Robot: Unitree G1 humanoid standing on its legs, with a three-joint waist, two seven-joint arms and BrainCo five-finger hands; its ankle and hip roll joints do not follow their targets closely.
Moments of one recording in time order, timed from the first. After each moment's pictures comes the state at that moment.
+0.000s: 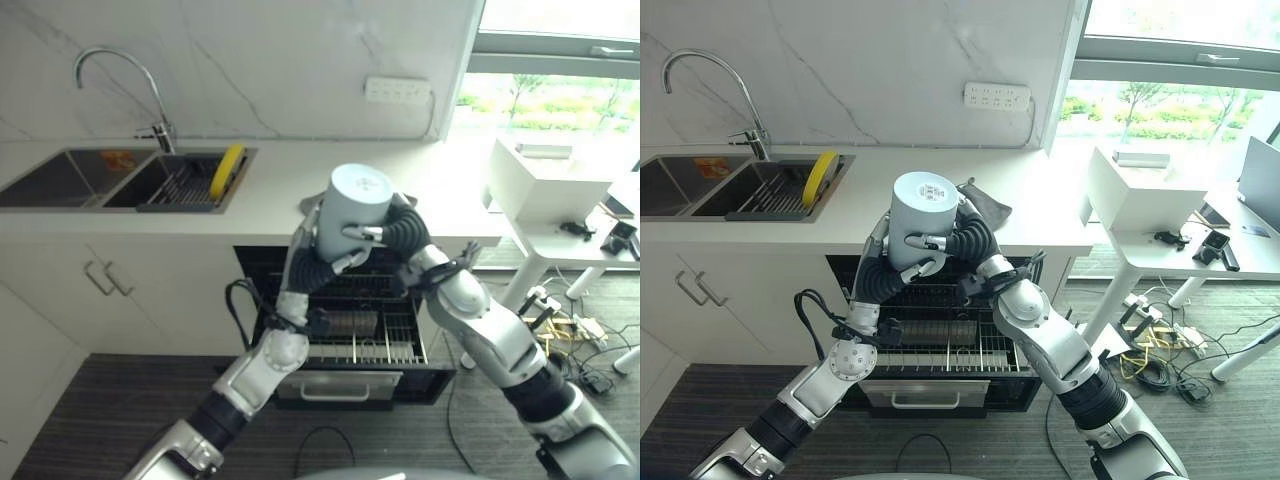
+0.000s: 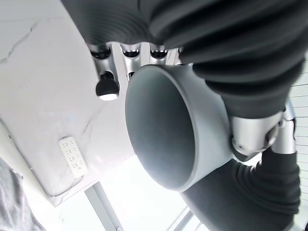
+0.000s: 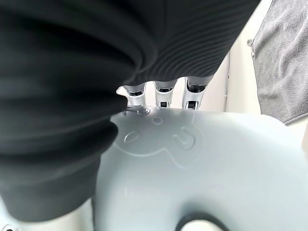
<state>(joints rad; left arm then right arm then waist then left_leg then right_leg) -0.23 0.38 -0.55 0.08 0.22 -0.39 0.62 -0.42 -0.39 0.46 -0.29 0.45 0.19 -0.15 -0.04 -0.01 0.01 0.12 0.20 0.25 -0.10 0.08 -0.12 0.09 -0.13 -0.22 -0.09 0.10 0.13</state>
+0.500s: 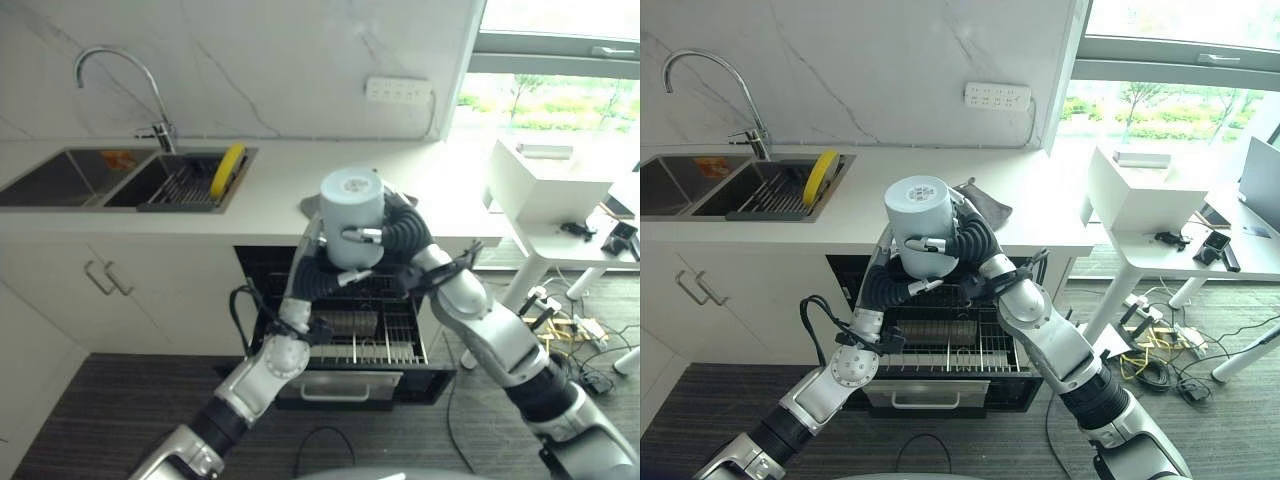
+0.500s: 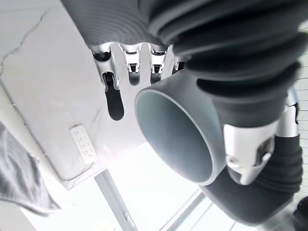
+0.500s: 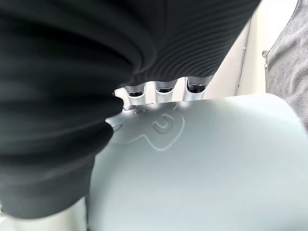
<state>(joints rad) -0.20 0.38 -0.55 0.10 0.20 -0.39 0.56 -0.42 -0.42 0.46 -0.29 0.35 0.19 -0.13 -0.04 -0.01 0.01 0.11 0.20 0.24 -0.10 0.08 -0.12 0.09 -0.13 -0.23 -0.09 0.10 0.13</state>
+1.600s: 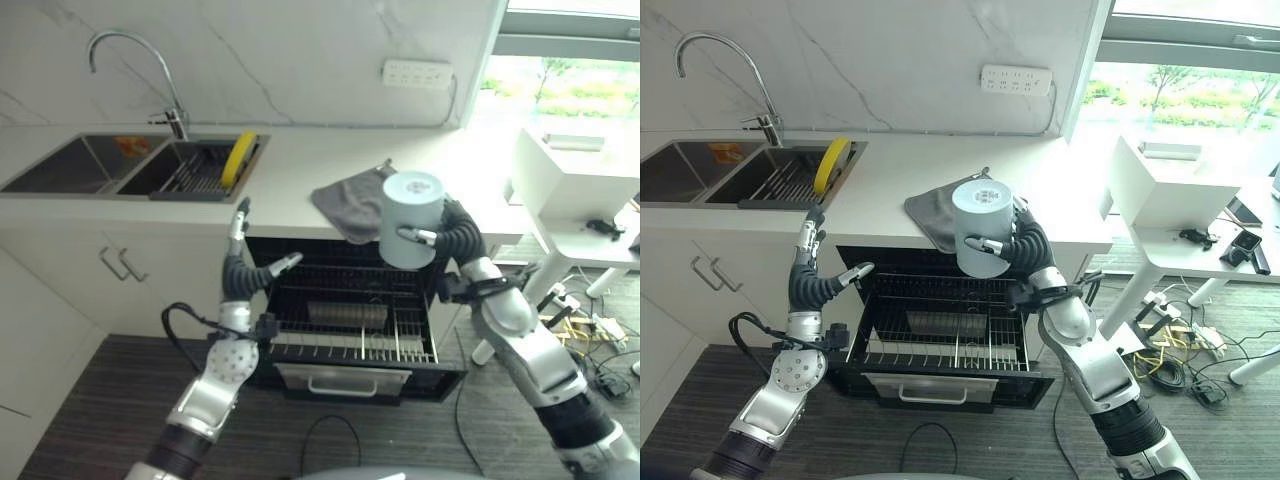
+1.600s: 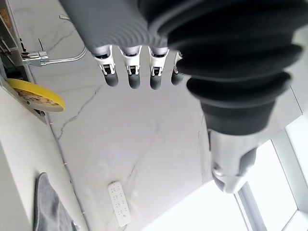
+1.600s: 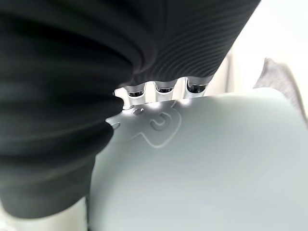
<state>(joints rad) -0.01 0.43 -0.22 -0.02 0.02 -0.38 0.51 -0.19 -0.48 0.25 -0.28 0.33 0.07 -0.16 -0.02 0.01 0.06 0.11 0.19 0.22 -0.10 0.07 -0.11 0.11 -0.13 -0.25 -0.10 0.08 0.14</state>
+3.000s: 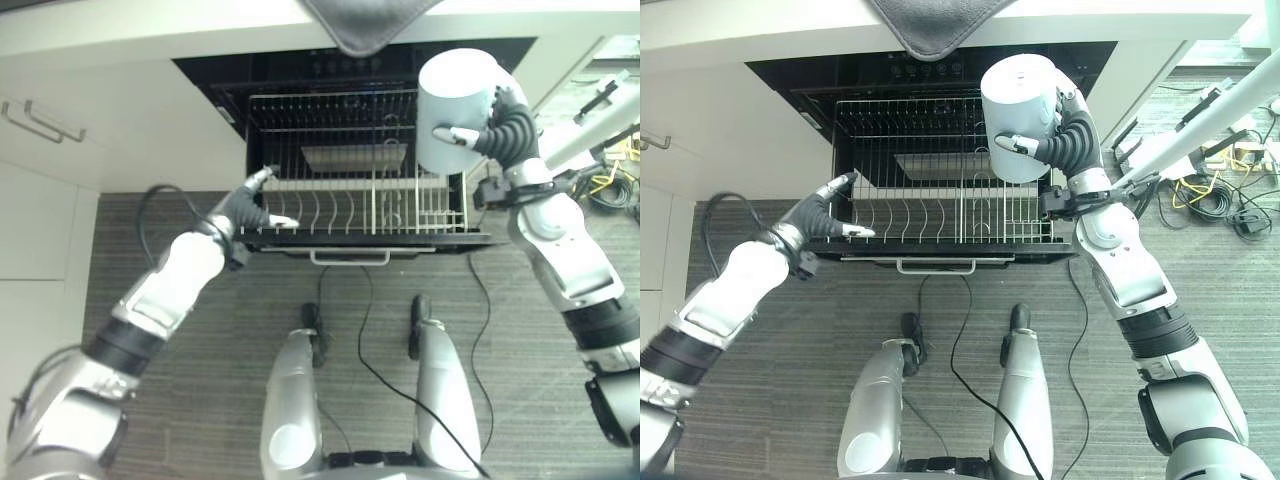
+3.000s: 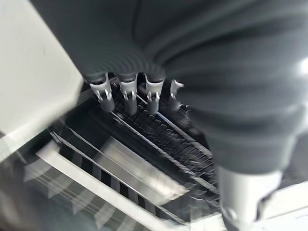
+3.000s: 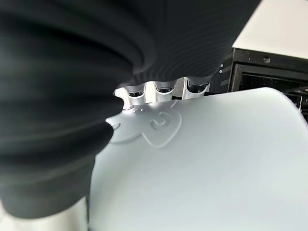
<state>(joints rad) -0.64 0.92 -0.49 0.07 0.05 0.38 -0.12 -0.70 -0.69 0.29 0.02 0.36 -0.04 -0.18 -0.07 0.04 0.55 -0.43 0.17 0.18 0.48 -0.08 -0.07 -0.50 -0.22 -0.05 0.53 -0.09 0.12</state>
